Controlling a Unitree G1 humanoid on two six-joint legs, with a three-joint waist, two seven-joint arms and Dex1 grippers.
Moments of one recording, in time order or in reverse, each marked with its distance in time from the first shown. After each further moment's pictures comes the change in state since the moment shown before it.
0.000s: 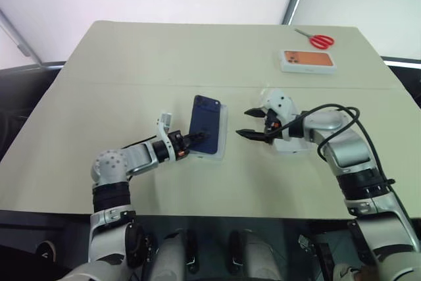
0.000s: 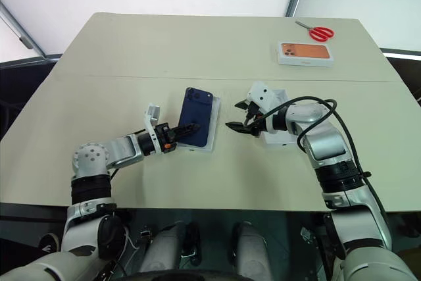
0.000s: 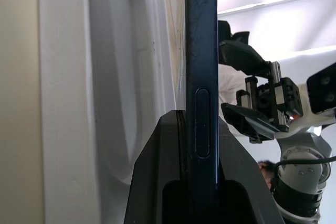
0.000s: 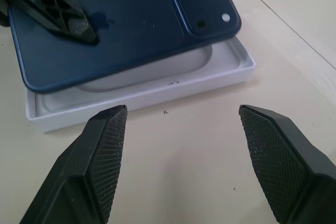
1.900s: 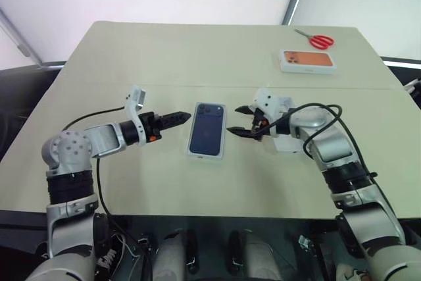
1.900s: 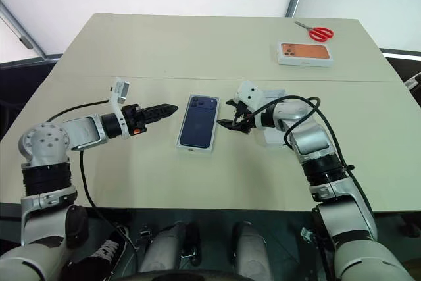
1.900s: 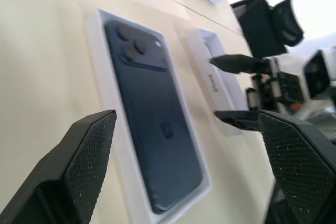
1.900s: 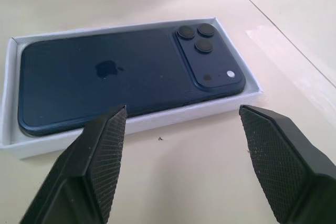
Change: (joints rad) left arm -0.053 0.307 -0.093 -0.147 0.051 -0.058 -0.062; right arm -0.057 0.079 0.052 0.111 -0.055 -0.095 -0.026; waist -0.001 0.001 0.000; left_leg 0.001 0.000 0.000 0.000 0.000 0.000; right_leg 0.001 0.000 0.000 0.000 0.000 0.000
